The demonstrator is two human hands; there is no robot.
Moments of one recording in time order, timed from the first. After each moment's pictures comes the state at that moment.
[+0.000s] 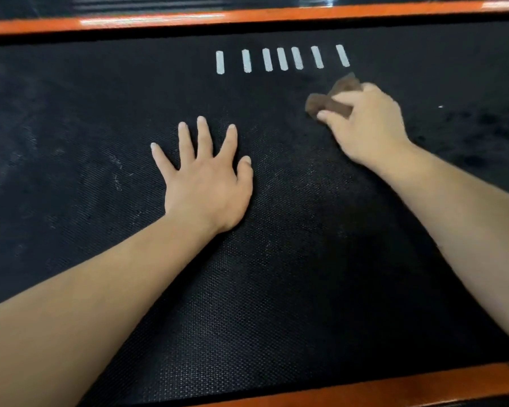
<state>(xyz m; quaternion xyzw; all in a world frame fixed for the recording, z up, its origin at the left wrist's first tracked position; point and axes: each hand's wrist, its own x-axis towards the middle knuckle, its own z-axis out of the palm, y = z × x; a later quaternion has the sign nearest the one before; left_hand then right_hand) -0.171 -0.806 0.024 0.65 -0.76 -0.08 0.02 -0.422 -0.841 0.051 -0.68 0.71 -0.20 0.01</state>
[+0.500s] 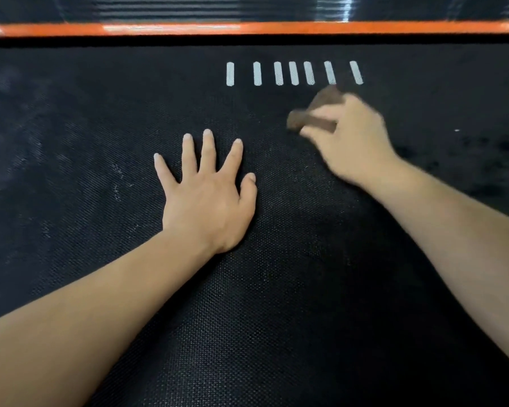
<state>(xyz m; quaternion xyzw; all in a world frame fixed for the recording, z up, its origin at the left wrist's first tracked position) -0.171 -0.806 0.026 0.65 -0.76 -0.08 0.02 -0.402 -0.868 0.041 -0.72 0.66 -0.20 0.04</state>
